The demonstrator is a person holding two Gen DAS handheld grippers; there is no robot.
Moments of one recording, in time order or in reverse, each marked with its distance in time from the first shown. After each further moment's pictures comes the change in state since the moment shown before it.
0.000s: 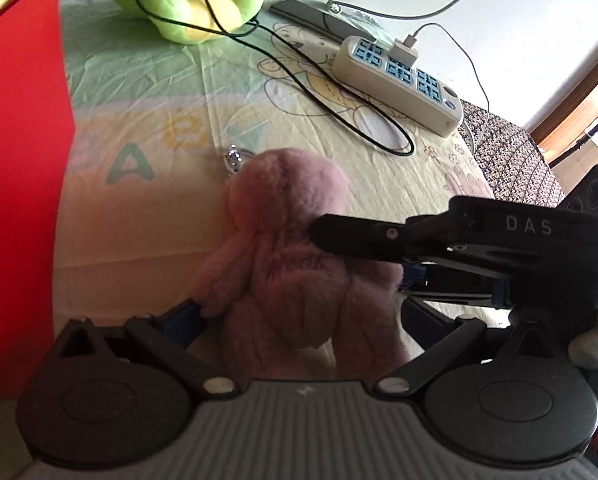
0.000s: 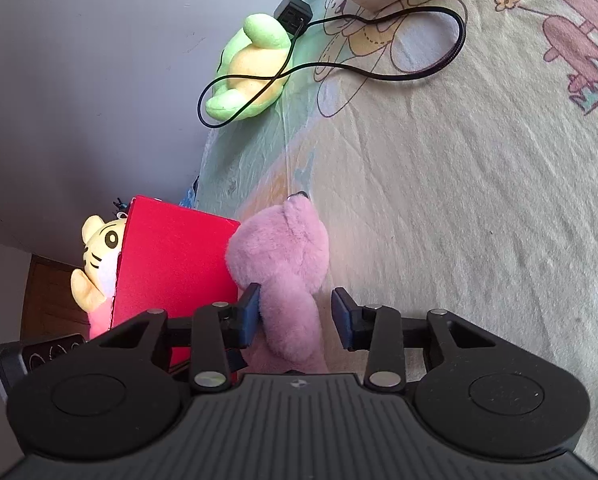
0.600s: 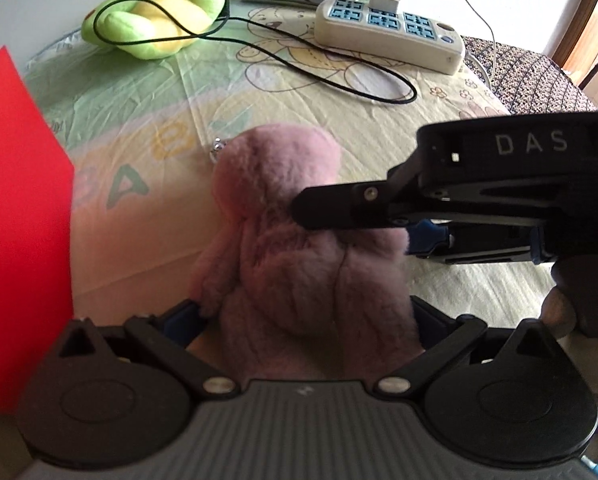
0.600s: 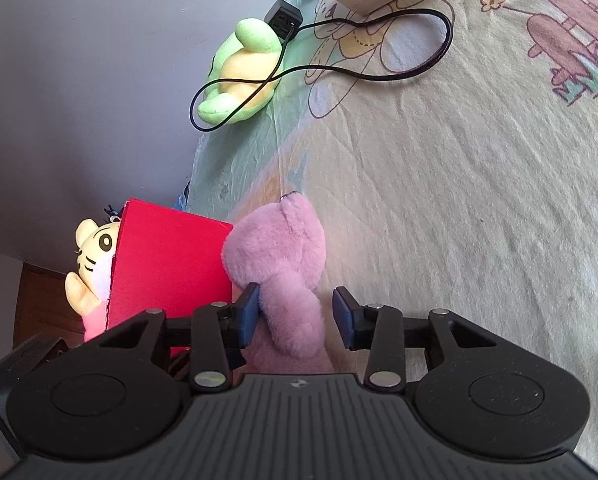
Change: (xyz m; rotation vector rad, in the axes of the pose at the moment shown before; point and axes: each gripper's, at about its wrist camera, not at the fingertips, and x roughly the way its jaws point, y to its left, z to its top) left arm 0.017 -0.034 -0.005 0.219 0.070 0.197; right arm -0.003 0.003 -0.005 0.017 -0.020 -0.038
